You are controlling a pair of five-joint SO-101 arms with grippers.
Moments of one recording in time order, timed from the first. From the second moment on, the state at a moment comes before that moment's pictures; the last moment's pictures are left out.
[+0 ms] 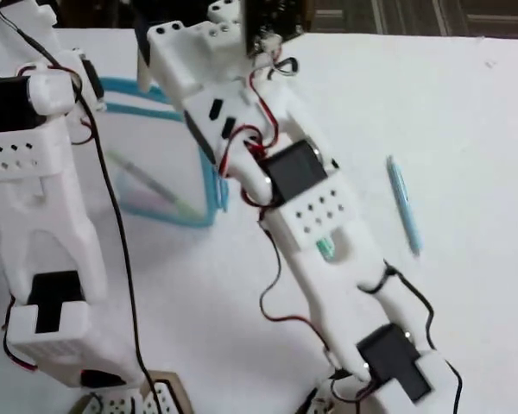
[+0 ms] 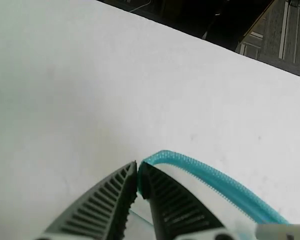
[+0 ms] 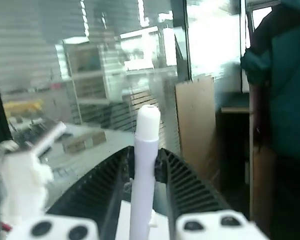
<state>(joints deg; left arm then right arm) -11.6 11.6 -49.8 100.8 15.5 -37.6 -7.0 -15.4 20.7 -7.3</state>
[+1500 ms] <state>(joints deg) -11.6 11.6 -49.8 100.7 15.5 -25.1 -22.0 0.2 42.7 -2.3</state>
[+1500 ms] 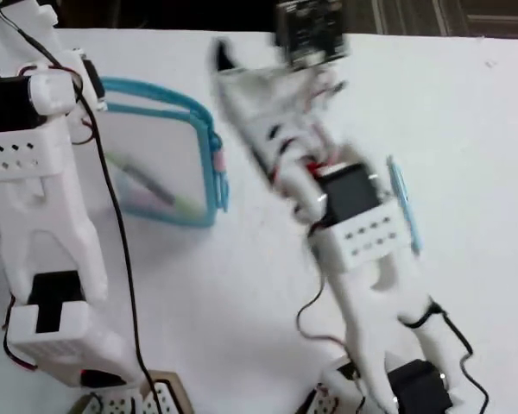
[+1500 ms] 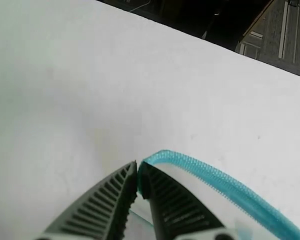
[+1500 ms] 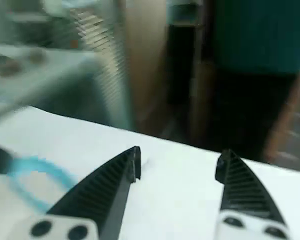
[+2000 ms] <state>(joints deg) -11.6 11.6 -49.8 100.6 15.5 12.6 6.1 5.2 59.0 26.1</state>
